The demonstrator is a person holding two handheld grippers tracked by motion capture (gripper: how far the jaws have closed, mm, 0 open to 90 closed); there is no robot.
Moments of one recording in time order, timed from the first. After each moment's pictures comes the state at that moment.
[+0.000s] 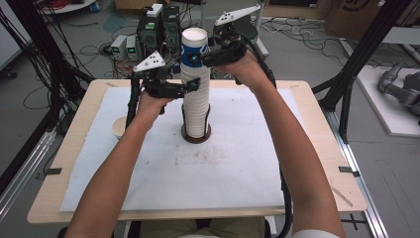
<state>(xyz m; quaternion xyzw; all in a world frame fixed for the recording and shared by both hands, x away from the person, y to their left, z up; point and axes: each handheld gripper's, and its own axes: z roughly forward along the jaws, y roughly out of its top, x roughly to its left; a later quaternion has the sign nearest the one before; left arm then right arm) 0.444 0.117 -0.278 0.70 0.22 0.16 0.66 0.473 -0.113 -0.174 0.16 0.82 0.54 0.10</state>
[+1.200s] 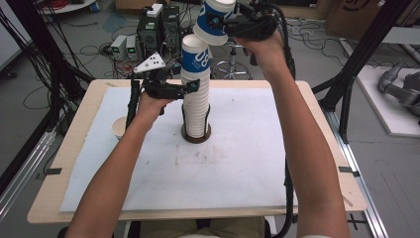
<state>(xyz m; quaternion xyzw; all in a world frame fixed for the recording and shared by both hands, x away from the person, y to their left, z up) 0.444 0.118 -0.281 0.70 0.23 0.17 0.66 0.450 -0.162 -0.114 0.18 0.73 0.64 0.17</state>
